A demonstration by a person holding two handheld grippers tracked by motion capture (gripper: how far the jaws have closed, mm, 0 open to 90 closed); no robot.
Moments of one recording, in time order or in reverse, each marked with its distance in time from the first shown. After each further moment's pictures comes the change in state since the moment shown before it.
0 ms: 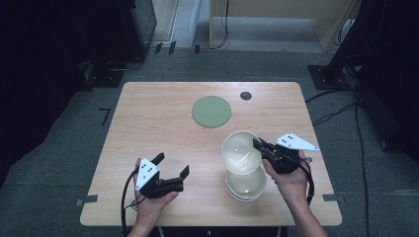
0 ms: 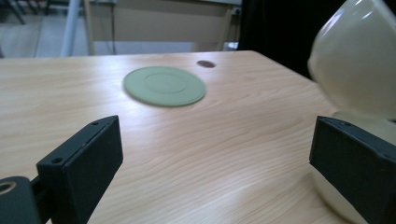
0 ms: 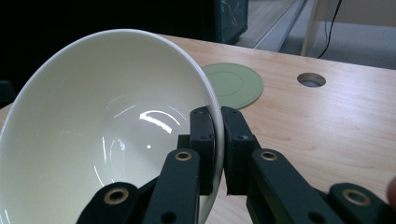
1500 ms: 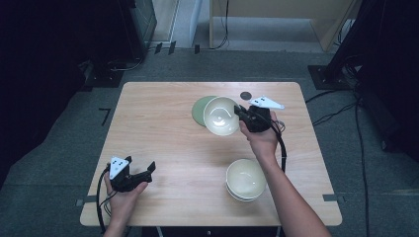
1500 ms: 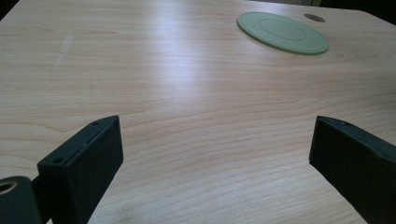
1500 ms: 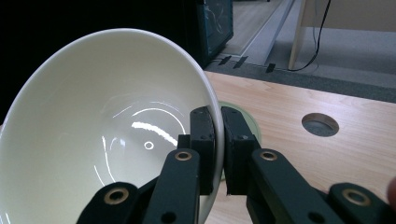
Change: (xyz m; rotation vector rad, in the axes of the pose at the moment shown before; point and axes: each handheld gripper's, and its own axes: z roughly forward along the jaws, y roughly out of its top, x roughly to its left) left arm 0.101 -0.040 -0.008 0.132 0.218 -0.080; right arm -0.015 0.055 0.113 -0.014 -0.060 0.038
